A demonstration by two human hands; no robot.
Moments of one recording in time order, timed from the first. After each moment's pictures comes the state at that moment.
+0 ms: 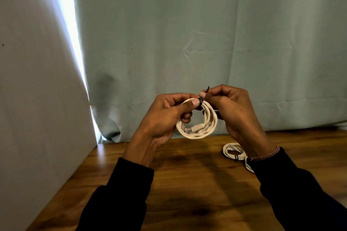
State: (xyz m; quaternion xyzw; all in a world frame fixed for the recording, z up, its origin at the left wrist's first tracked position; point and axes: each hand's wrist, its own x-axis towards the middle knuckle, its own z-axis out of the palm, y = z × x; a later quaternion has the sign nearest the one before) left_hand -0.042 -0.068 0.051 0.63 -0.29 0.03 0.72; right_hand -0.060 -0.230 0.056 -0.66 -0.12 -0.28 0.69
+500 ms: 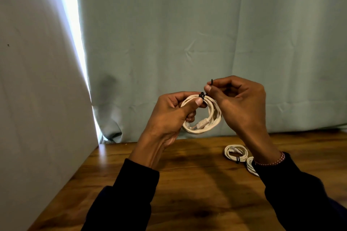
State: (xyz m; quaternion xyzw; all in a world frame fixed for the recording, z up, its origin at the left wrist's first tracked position) left_hand -0.039 -0.076 0.047 0.61 -0.30 0.08 0.73; right_hand -0.070 -0.228 0.059 -0.69 -0.15 -0.51 0.50
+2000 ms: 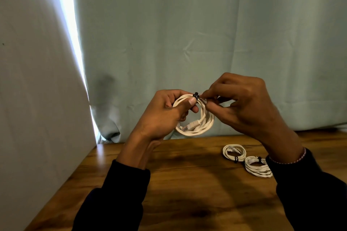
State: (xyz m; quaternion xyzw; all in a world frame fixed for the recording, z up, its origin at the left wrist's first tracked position) left_hand -0.056 -0.059 0.059 0.72 -0.32 0.13 0.60; right_hand -0.084 -0.257 0.075 -0.77 -0.36 -0.52 0.13
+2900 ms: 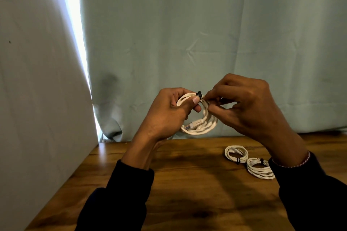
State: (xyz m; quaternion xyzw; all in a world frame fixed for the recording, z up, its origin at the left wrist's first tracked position) left_hand -0.064 -0.061 0.063 0.75 -0.29 0.18 0.56; right_hand -0.086 -0.255 0.074 -0.78 -0.35 -0.50 0.11
